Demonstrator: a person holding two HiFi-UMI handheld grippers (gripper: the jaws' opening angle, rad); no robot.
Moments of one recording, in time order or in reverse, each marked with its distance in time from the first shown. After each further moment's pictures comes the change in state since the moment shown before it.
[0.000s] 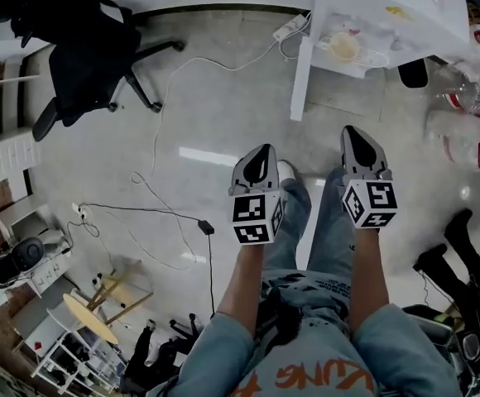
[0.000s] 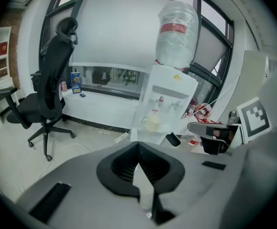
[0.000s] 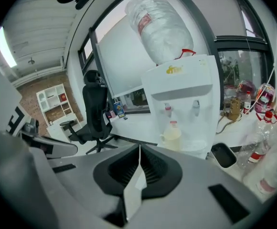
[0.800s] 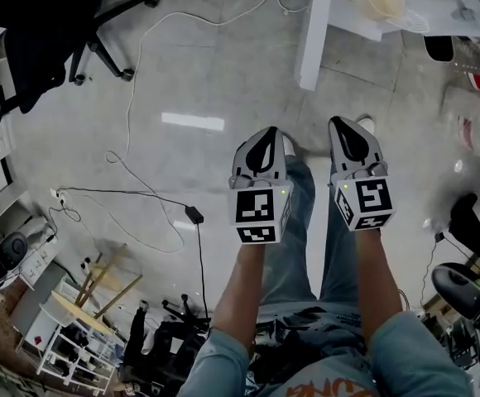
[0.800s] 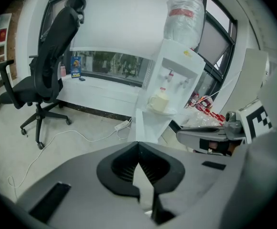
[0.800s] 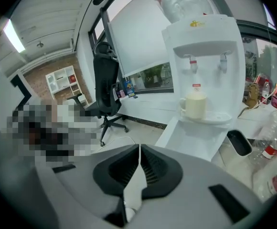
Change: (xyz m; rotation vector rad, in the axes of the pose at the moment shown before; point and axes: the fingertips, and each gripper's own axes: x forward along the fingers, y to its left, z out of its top) left arm 0.076 0.038 -0.113 -0.022 0.040 -0.040; right arm 0.073 0.040 -0.146 -0.119 0.154 0.083
